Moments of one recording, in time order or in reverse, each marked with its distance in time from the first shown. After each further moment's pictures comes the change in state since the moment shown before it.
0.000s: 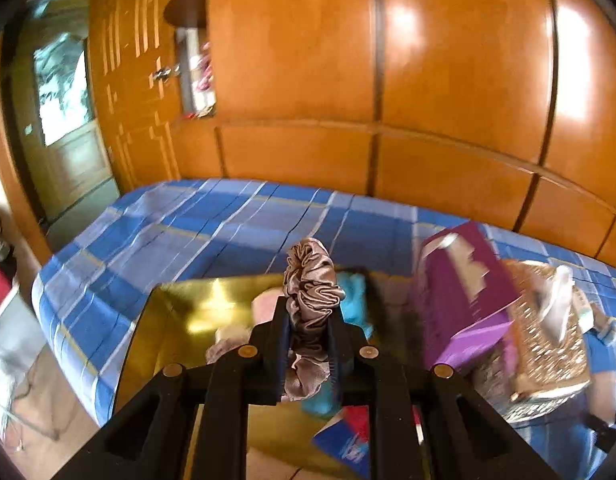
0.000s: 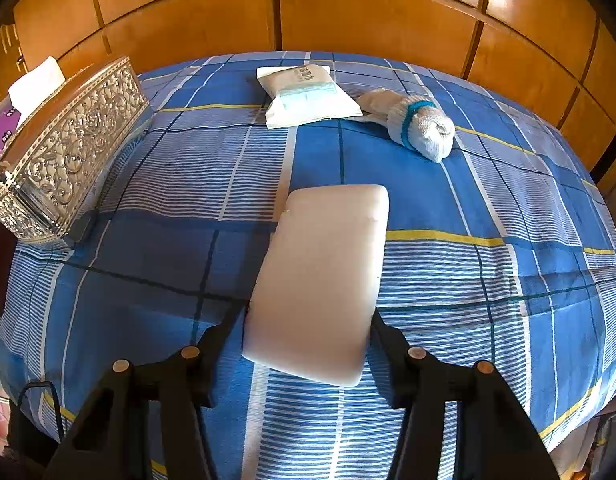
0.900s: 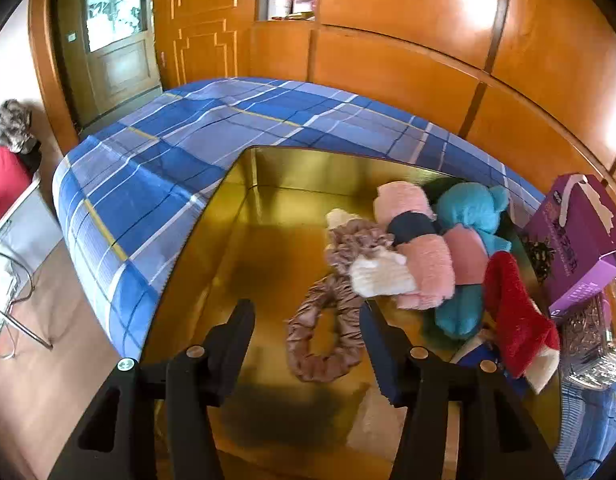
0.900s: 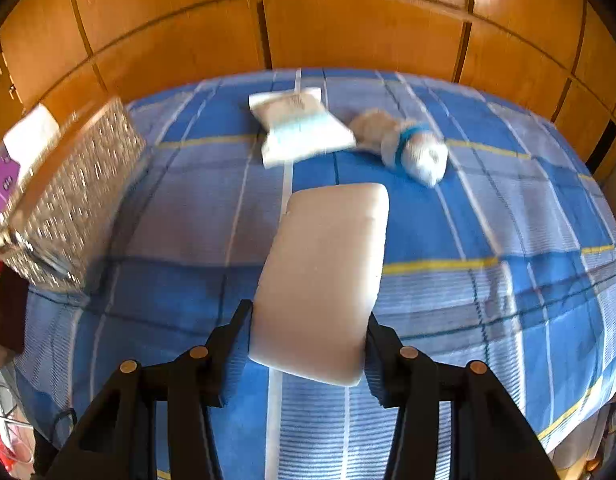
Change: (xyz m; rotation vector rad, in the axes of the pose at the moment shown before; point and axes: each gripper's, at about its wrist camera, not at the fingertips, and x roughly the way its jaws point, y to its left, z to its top) left arm 0.042 0.098 -0.075 -0.222 0.223 0.091; right arm -0.014 -0.003 0.025 0.070 -0.040 0.023
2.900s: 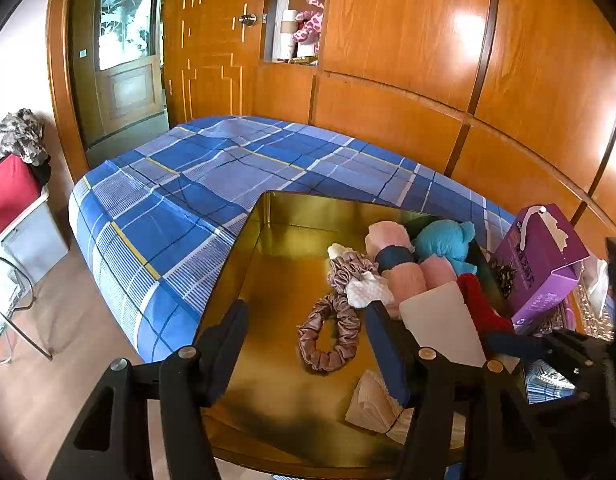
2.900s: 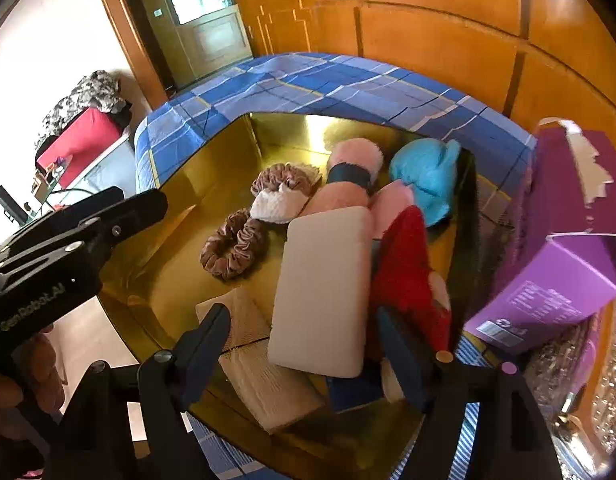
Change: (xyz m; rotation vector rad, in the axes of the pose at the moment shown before) left arm -0.060 0.008 -0.005 -0.006 -0.140 -0.019; right arm -0.011 0.387 -0.008 -0.734 0.081 0.561
